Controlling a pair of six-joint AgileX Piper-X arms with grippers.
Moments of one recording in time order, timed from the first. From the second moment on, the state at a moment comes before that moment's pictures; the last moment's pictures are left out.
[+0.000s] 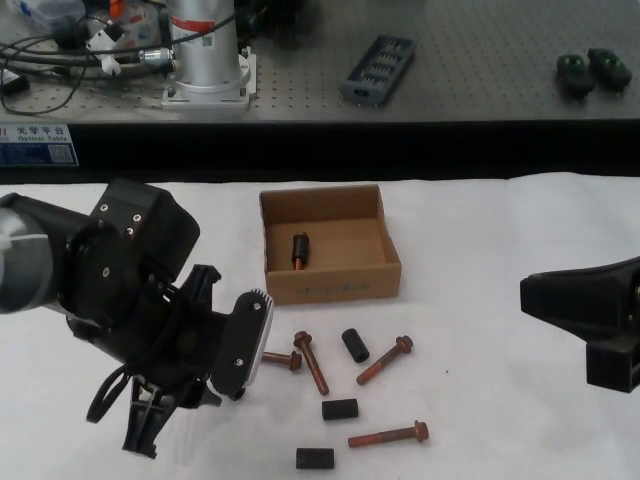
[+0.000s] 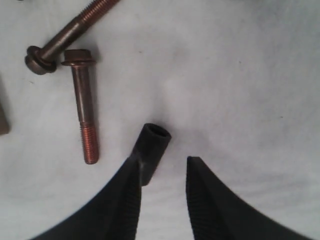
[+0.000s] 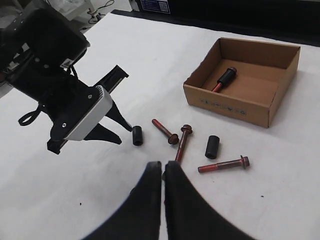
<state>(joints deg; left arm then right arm) -24.2 94.5 -52.9 23.3 11.8 83.3 32.9 42.8 -33.0 23.1 -18.6 8.5</state>
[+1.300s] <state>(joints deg) -24.2 100.4 -53.6 18.2 10.6 83.5 32.9 42.8 -33.0 23.3 -18.6 10.6</state>
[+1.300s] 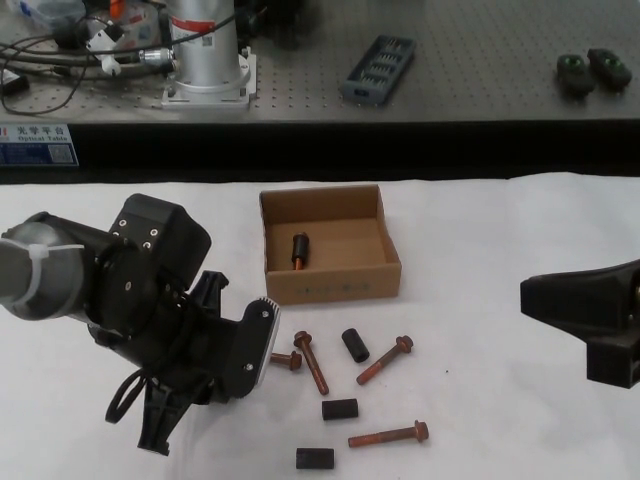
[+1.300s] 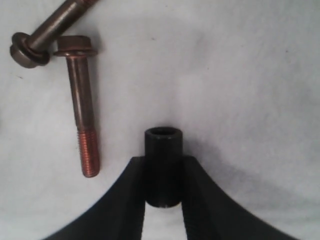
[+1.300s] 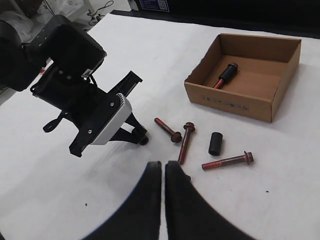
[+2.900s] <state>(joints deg) -23.7 47.6 -14.9 -10.2 30.7 5.0 39.5 105.7 -77.1 32.8 -18.7 6.9</state>
